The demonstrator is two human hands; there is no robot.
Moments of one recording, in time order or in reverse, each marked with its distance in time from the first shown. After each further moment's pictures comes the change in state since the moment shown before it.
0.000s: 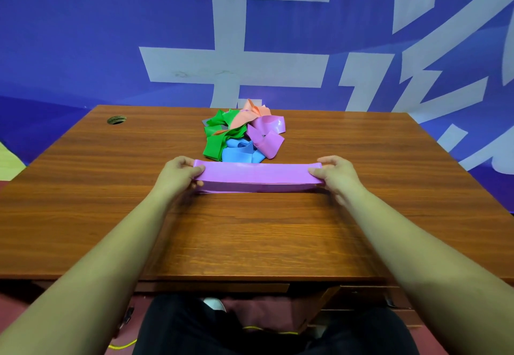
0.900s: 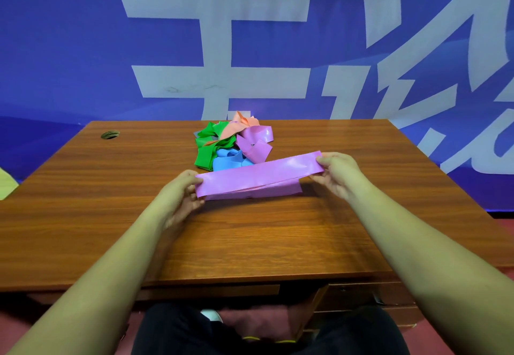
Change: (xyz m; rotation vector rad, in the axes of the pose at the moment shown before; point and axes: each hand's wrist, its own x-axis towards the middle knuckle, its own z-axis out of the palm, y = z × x) left_hand -0.044 0.007 0.014 -0.458 -0.280 -0.088; right_hand -0.030 -0.046 -0.032 0.342 -0.064 0.091
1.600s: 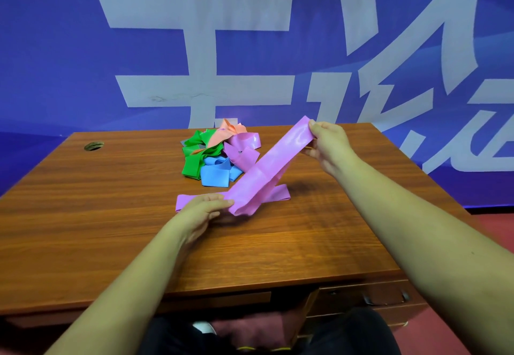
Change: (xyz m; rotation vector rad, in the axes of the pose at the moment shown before) left_hand 0.002 -0.027 0.050 0.152 -0.278 -0.082; right_hand 0.001 -0.057 0.015 -0.032 0.020 -0.223
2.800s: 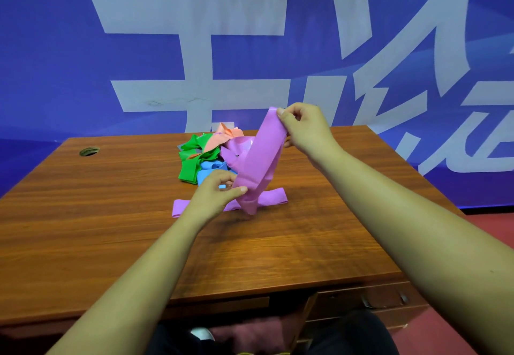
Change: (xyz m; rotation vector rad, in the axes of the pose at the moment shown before) left_hand 0.002 0.036 0.036 0.579 0.182 0.464; right_hand -0.035 -0.038 0.039 -0.512 -0.060 -0.457
